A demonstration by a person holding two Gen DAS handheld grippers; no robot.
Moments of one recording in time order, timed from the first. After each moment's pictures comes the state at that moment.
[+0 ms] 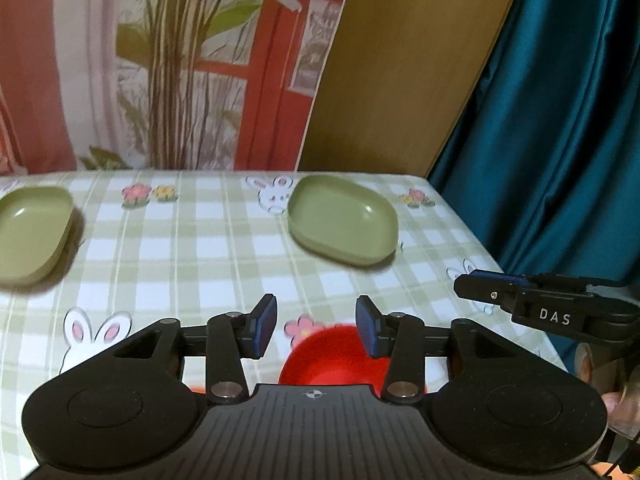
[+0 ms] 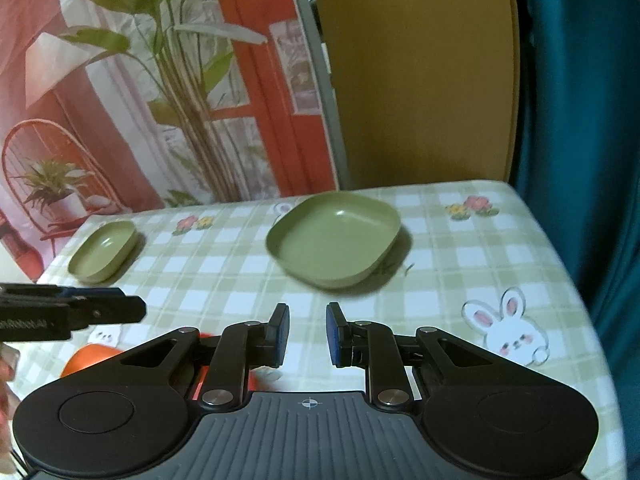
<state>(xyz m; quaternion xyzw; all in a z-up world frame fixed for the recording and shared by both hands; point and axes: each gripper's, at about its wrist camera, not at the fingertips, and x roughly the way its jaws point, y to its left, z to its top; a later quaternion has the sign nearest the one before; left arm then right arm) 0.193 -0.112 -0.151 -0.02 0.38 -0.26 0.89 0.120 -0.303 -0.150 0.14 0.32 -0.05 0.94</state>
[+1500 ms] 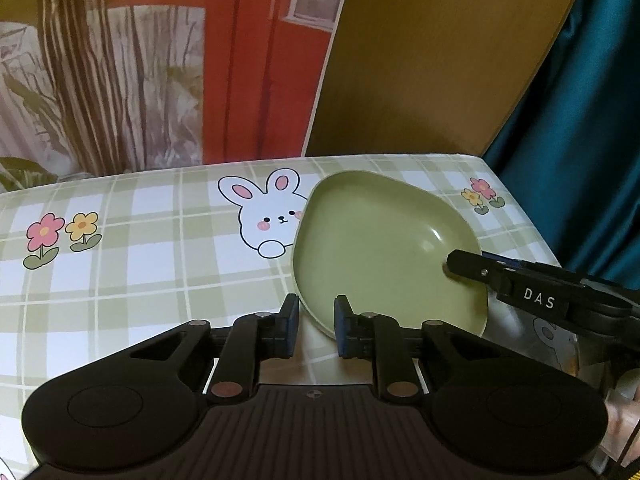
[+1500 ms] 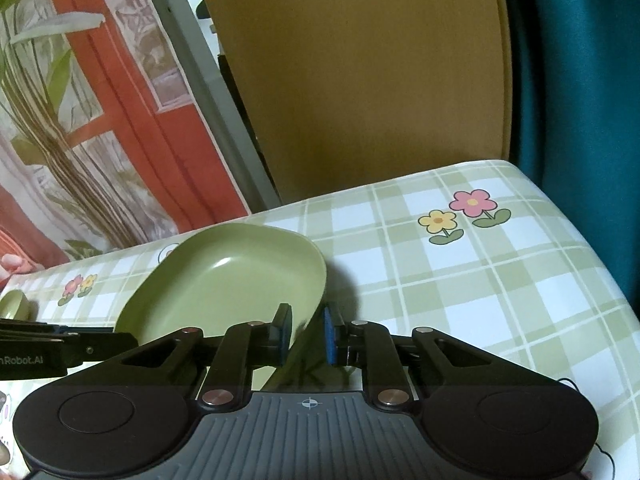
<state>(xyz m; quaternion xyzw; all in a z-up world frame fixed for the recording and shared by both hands) 0.351 -0.184 -0.232 0.01 0.45 -0.26 0.85 0.258 -0.392 -0.245 0.20 0.32 -0.10 0.92</state>
